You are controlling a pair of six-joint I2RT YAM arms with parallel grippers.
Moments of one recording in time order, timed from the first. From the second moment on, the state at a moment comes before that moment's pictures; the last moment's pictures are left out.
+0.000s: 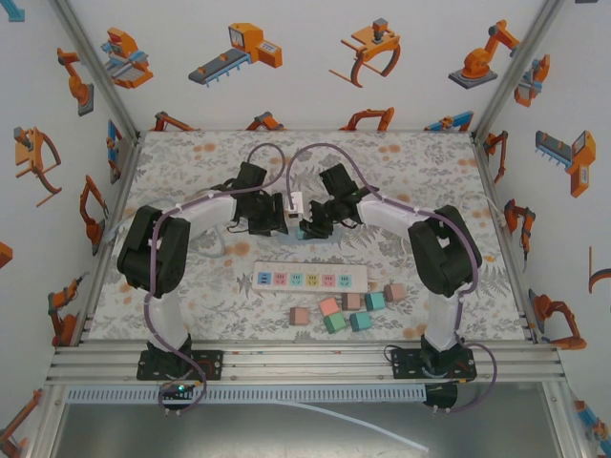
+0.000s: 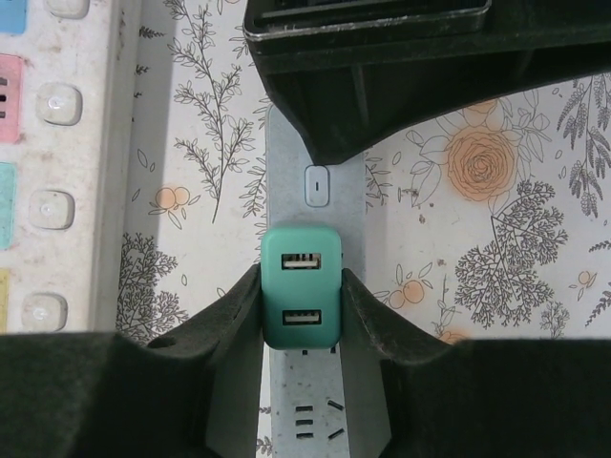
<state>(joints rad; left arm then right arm) -0.51 1.90 1.24 -0.39 0.19 -0.43 0.60 1.93 1.32 -0.36 -0.66 -0.92</state>
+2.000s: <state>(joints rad) -0.54 1.95 1.24 -0.33 0.28 -0.31 0.61 1.79 1.31 -0.29 -0.67 -0.90</state>
